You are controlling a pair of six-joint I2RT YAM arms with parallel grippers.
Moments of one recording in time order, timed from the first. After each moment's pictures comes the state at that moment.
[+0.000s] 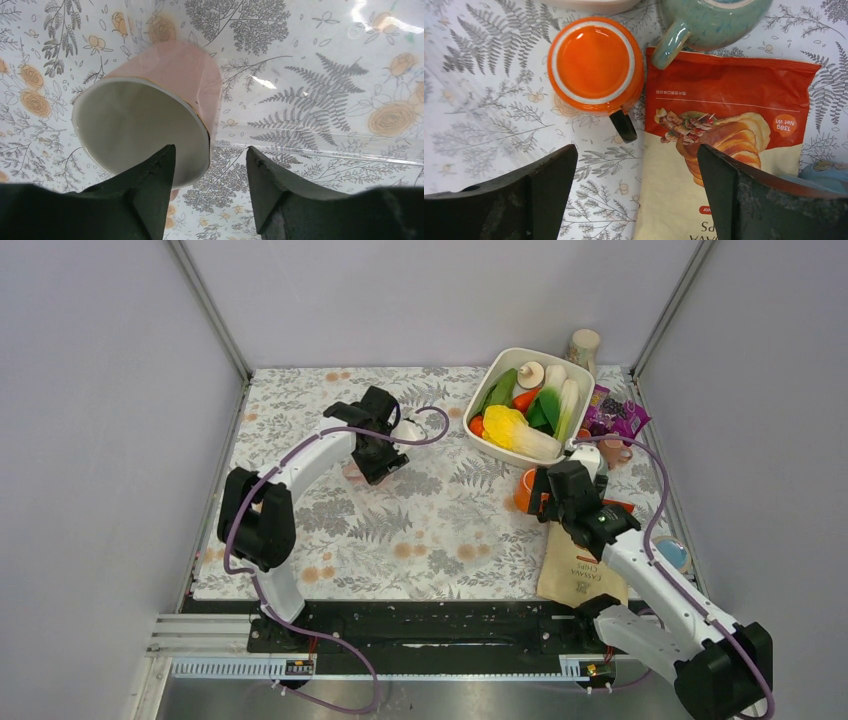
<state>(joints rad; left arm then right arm) -0.46 1.79 1.48 -0.92 0.03 0.58 0.46 0.93 0.71 -0.54 0.45 0.45</state>
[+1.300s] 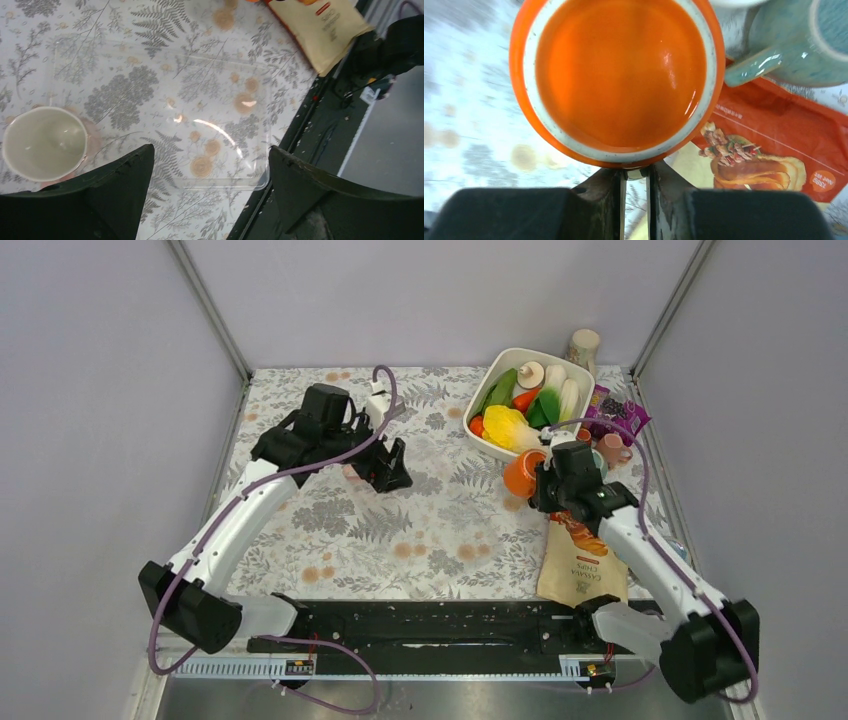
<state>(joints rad) -0.46 1.30 1.35 -0.80 0.56 0.16 0.34 1.14 0.82 -0.57 0.06 0.16</state>
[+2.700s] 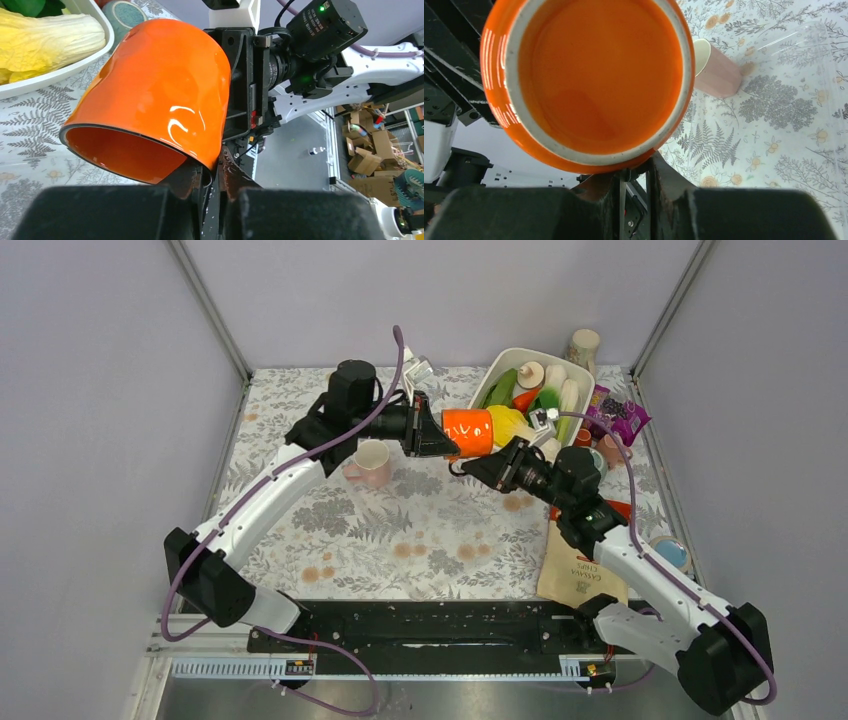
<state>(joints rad) -0.58 1.44 1.43 -0.30 0.87 -0.39 0.52 0.99 0.69 0.27 -0.40 0.89</state>
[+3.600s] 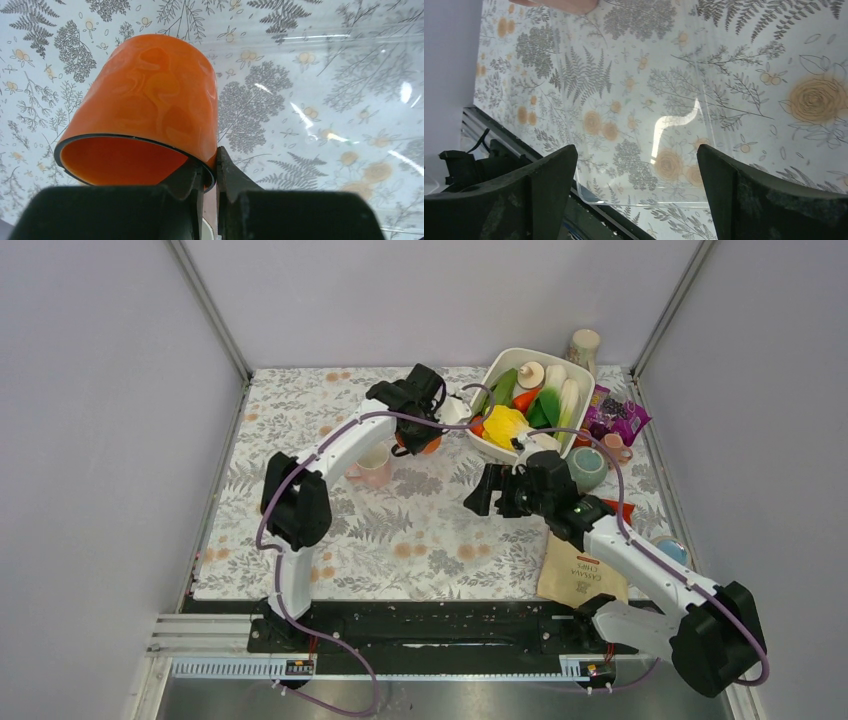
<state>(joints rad) -0.60 2.00 1.86 -0.92 0.08 0.51 0.54 1.12 0.72 -0.18 -0.24 0.59</state>
